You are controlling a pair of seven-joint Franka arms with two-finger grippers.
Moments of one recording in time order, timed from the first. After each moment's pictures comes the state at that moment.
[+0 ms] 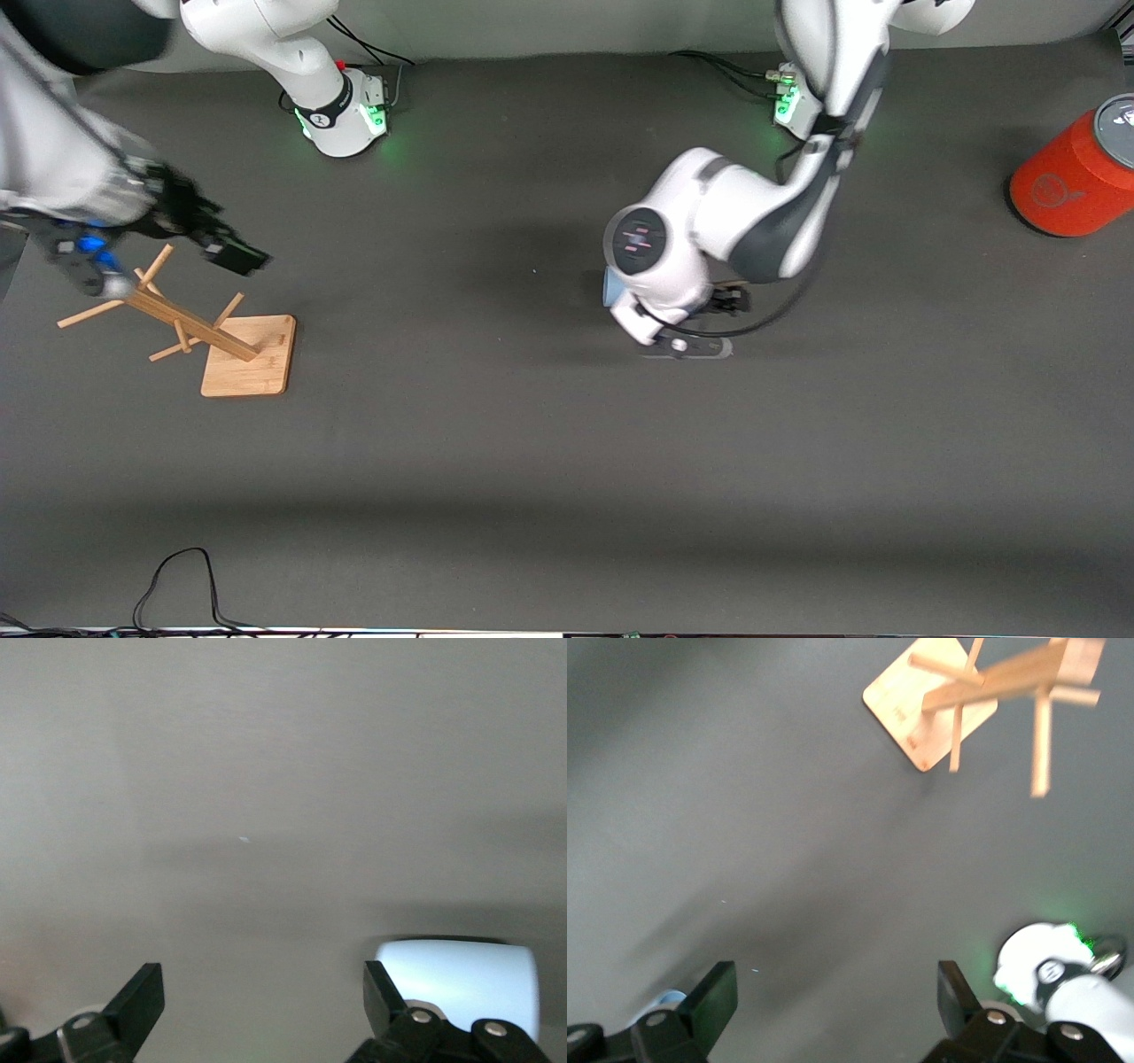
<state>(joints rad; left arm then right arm) -0.65 0.57 -0.08 -1.46 0.26 1.69 -0.68 0.25 0.05 -0.14 -1.50 0.08 1.37 0.78</state>
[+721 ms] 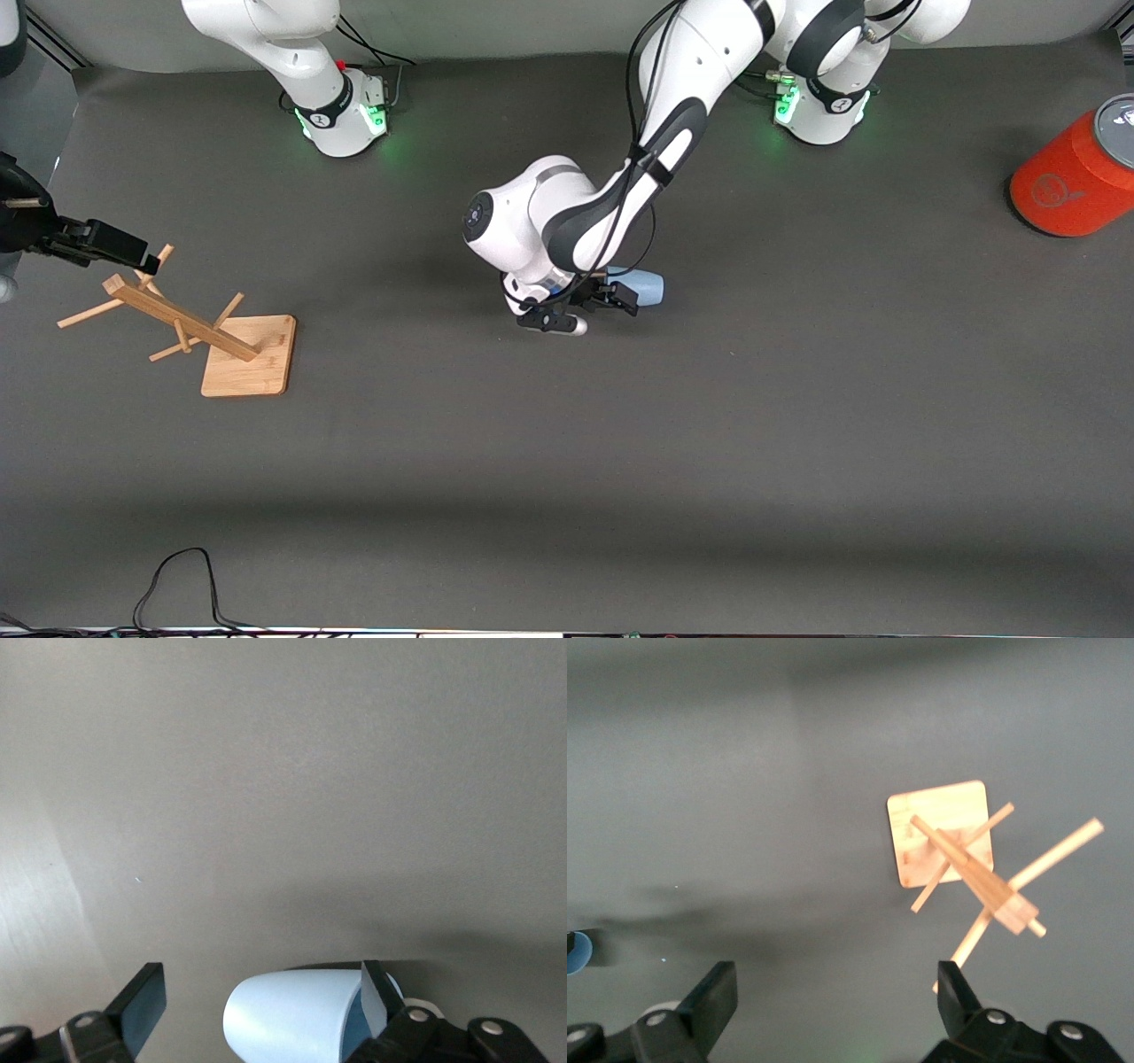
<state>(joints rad) -0.88 0.92 -0.07 -1.13 0.45 1.60 -0.70 -0.01 0.03 -0.02 -1.55 0.04 1.55 0.10</state>
